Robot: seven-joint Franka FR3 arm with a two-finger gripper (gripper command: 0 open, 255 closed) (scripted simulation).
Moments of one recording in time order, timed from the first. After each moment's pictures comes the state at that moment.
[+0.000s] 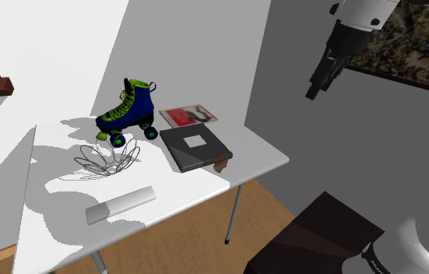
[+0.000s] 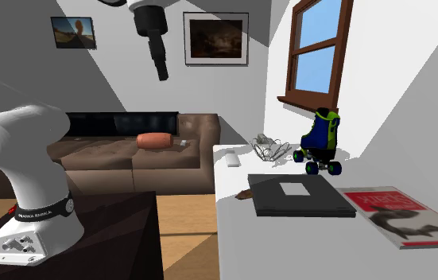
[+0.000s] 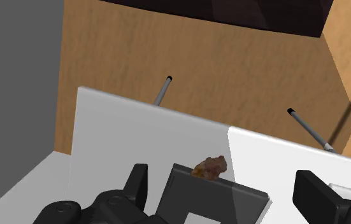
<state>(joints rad) 0.00 -0.79 0.05 -2.34 -0.01 1.71 -0.10</state>
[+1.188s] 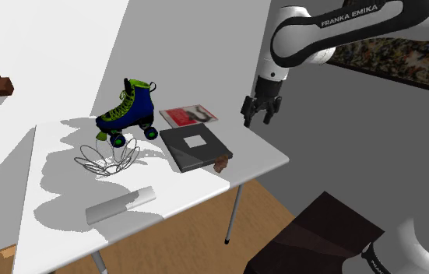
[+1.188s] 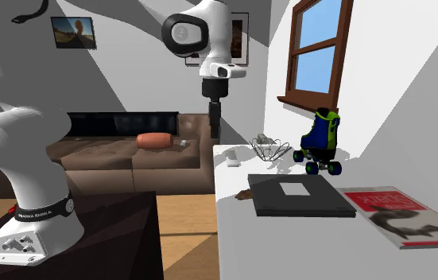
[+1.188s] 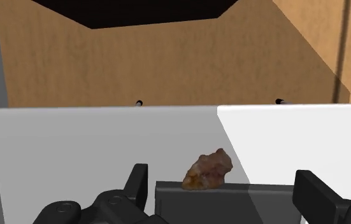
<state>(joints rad) -0.04 -0.21 0.09 -2.23 0.10 2.02 0.13</state>
